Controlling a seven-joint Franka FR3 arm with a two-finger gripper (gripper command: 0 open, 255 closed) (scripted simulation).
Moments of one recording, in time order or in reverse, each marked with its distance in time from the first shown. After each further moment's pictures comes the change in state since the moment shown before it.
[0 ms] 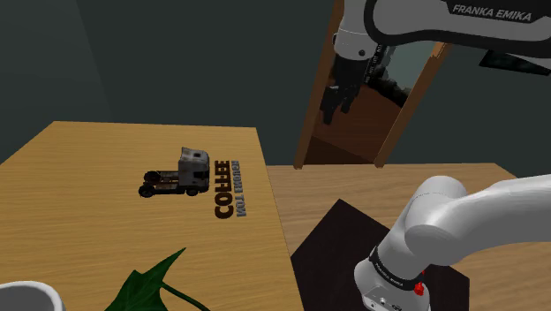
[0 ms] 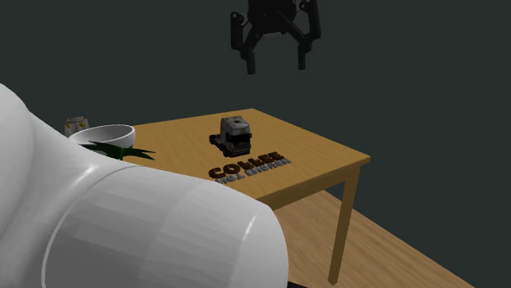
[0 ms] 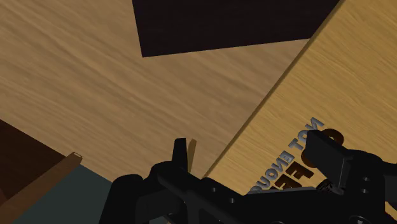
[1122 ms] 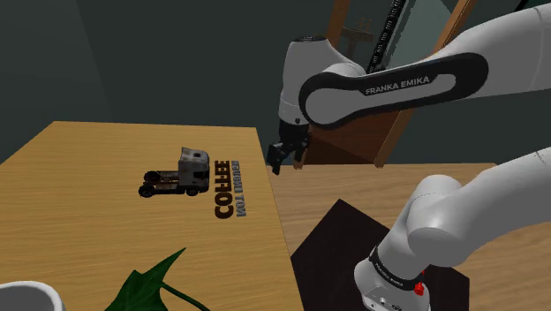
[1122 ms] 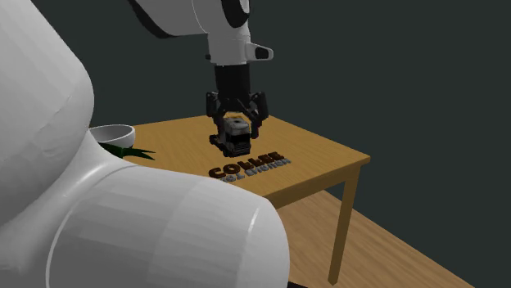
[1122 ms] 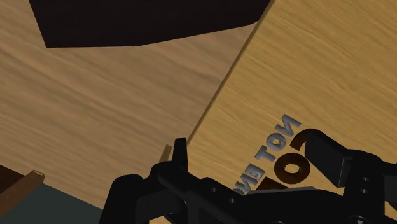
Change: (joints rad) arm 0.064 0.231 0.154 -0.230 0.132 0.460 0.252
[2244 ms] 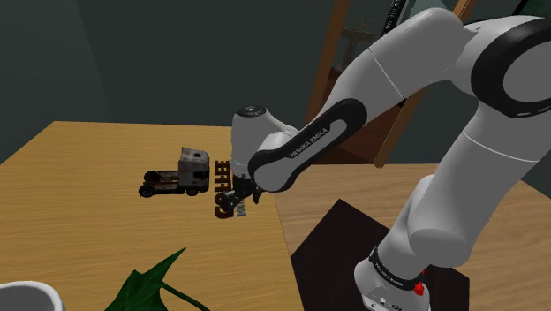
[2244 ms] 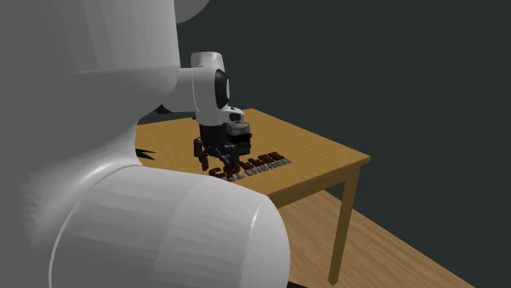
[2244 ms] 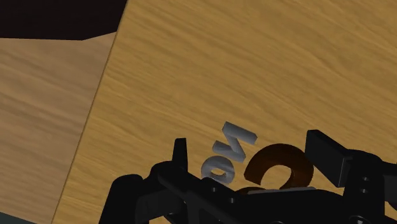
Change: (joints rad) arm 0.032 0.536 0.139 0.068 -0.050 0.479 0.286
